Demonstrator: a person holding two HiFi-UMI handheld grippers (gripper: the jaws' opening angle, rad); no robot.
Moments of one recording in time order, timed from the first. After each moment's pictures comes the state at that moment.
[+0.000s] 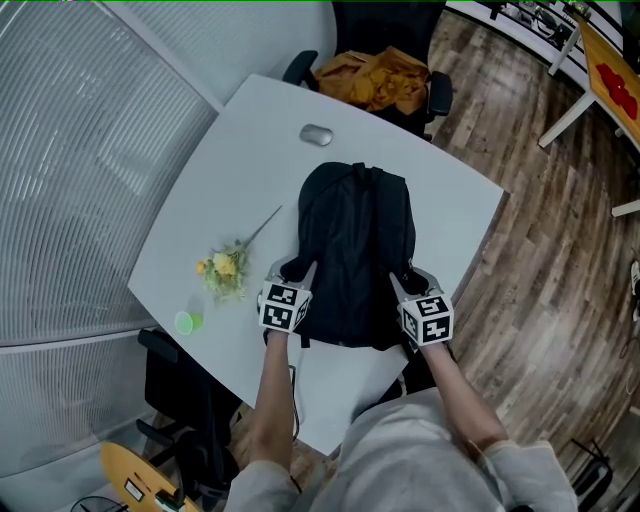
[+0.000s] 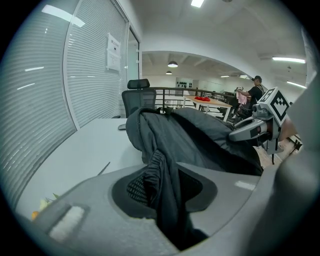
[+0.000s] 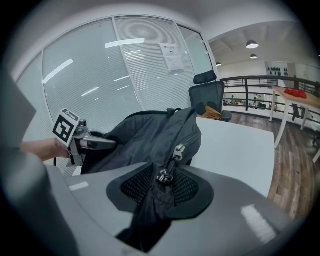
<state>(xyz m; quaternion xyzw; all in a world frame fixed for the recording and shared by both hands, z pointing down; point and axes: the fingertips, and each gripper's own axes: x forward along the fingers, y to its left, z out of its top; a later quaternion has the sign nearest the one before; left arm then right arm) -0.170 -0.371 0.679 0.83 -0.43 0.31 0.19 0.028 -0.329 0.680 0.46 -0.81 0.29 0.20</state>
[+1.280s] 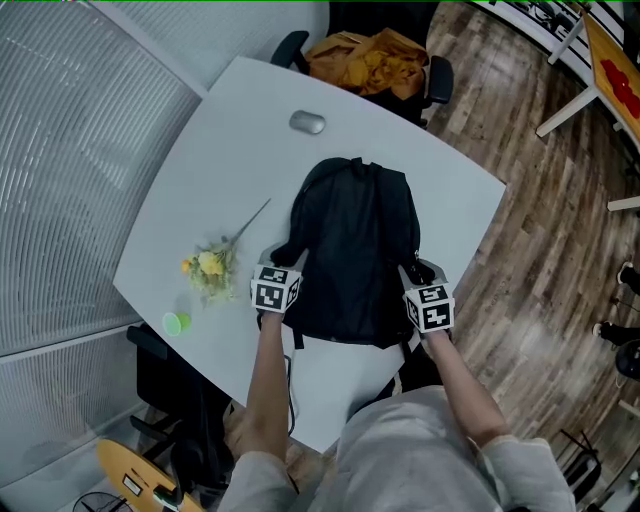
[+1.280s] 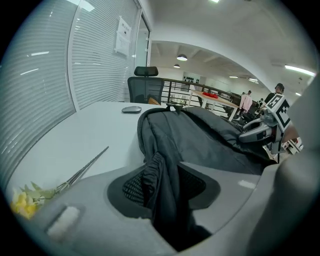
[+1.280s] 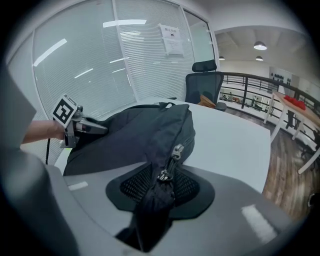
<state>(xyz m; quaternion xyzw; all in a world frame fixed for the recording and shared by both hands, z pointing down) -0.183 -0.406 0.748 0.80 -0.43 0.33 0.25 0.068 -0.348 0.747 0.47 -0.78 0.29 0.30</state>
